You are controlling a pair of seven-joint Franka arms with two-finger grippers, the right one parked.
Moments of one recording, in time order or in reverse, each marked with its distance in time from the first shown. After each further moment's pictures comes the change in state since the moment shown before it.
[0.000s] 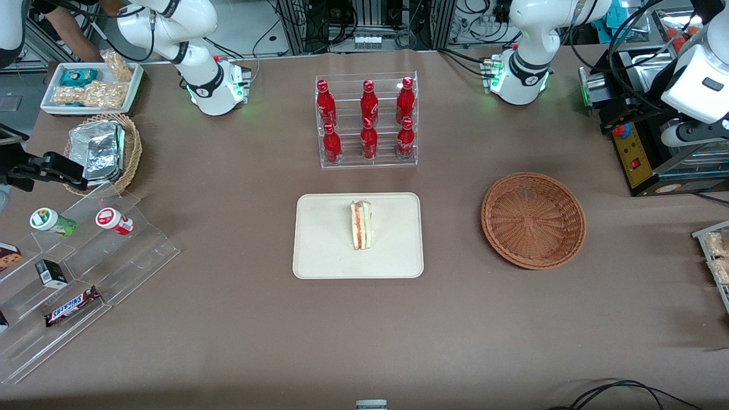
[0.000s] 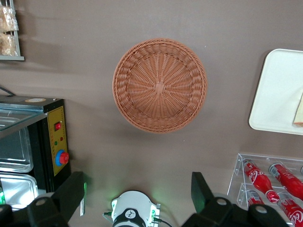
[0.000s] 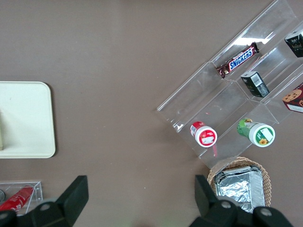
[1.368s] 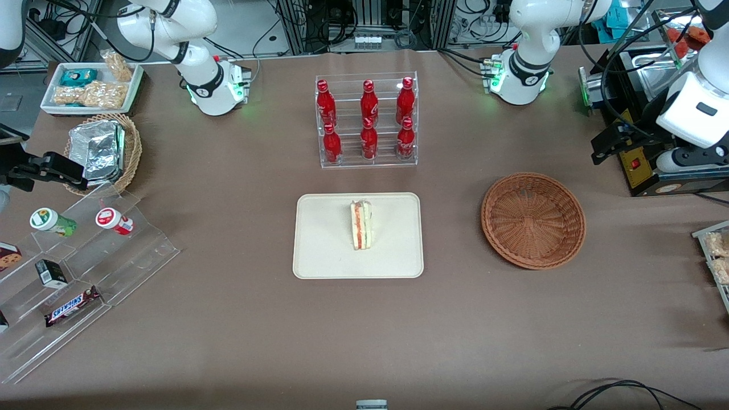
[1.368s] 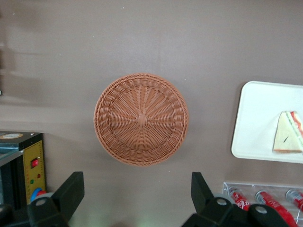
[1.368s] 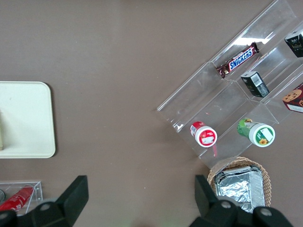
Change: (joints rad) arm 0.000 0.021 0.003 -0.066 -0.049 0.225 -0.002
